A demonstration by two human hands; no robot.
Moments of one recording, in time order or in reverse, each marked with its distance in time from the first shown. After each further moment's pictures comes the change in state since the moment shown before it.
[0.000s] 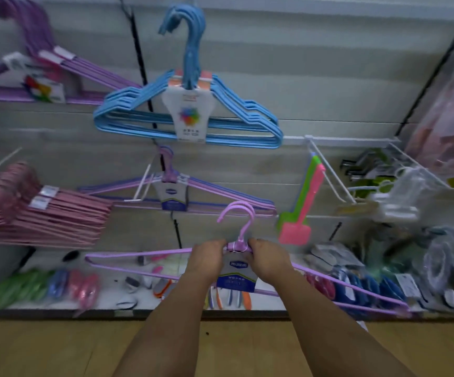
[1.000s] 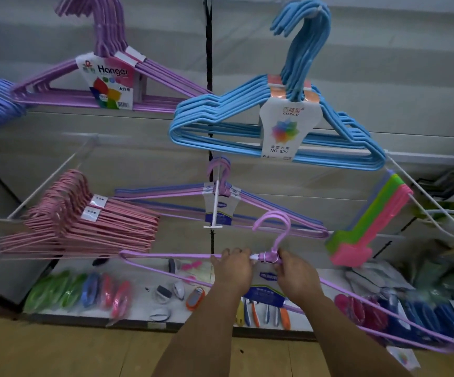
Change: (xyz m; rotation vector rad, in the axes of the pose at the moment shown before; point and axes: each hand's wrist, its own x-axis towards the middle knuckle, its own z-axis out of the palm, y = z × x) left_hand 0.045 -0.123 -0.036 0.009 -0.162 -0.119; right_hand 0.070 -0.118 0.034 0.067 0.108 0.105
